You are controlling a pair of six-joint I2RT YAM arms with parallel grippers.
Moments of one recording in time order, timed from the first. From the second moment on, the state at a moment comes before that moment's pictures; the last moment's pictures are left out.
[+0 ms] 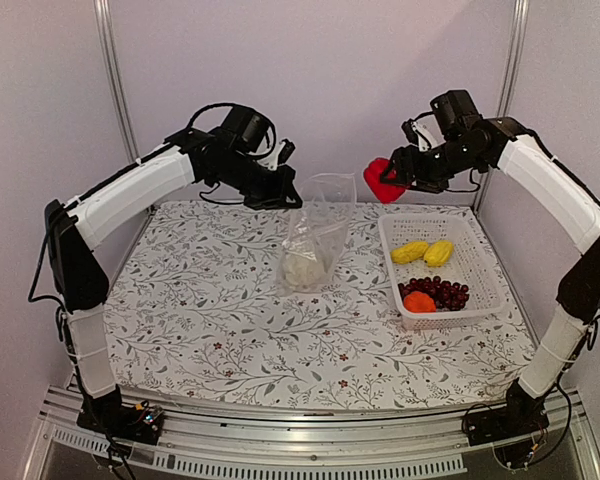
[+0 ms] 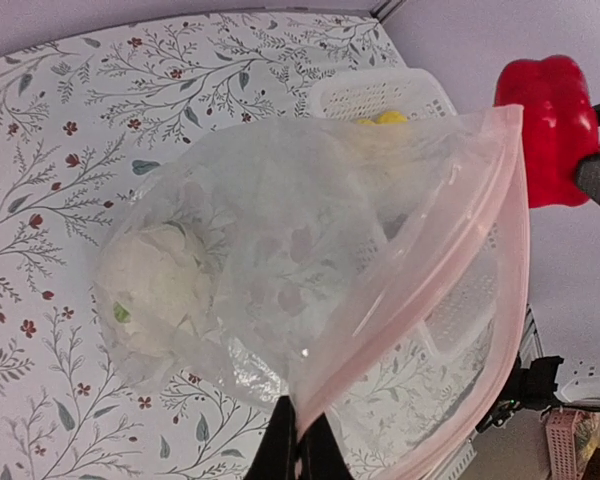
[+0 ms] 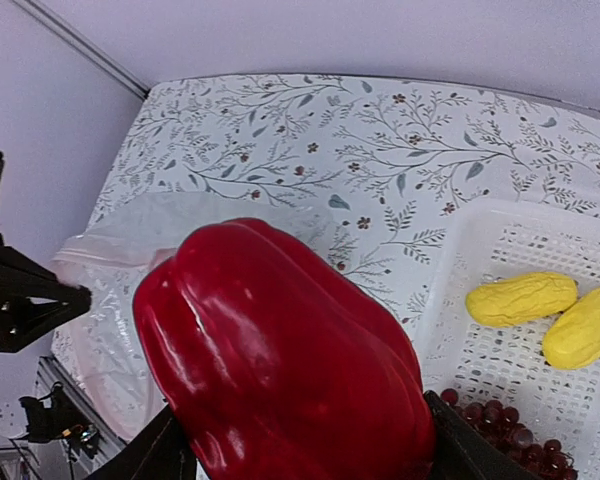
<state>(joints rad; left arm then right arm) -0.69 1.96 2.03 -0.85 0.25 -0.45 0.43 1.73 1.90 -0.96 -0.20 0.32</state>
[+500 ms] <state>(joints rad) -0.68 1.96 2.07 -0.82 0.28 -0.48 0.52 1.65 1.85 -0.62 -0.54 0.54</state>
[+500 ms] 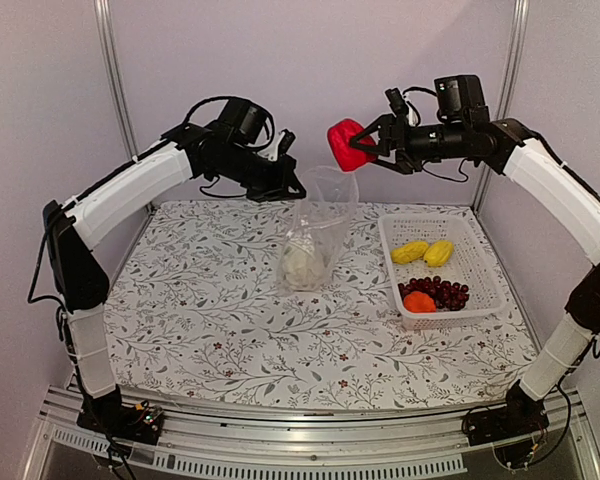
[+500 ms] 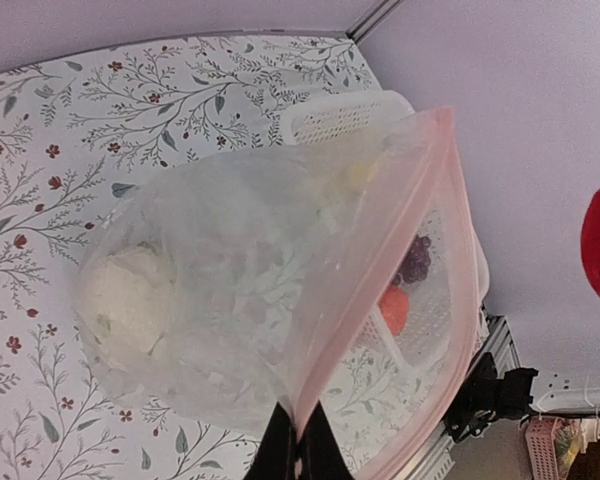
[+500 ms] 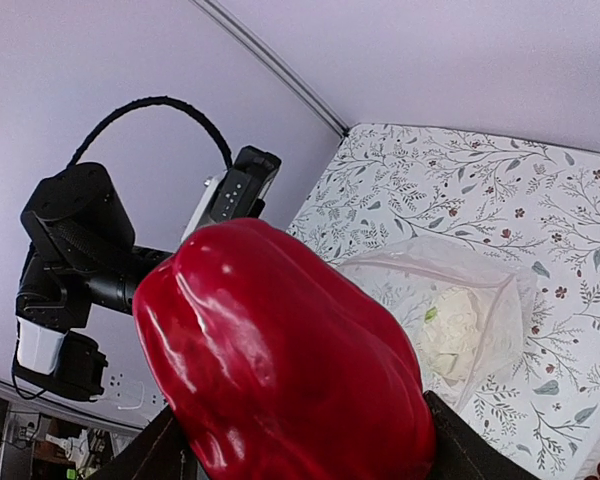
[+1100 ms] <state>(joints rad) -0.67 1.96 2.07 -0.80 0.31 -0.51 0.62 1.87 2.03 -0.81 -0.30 0.50</state>
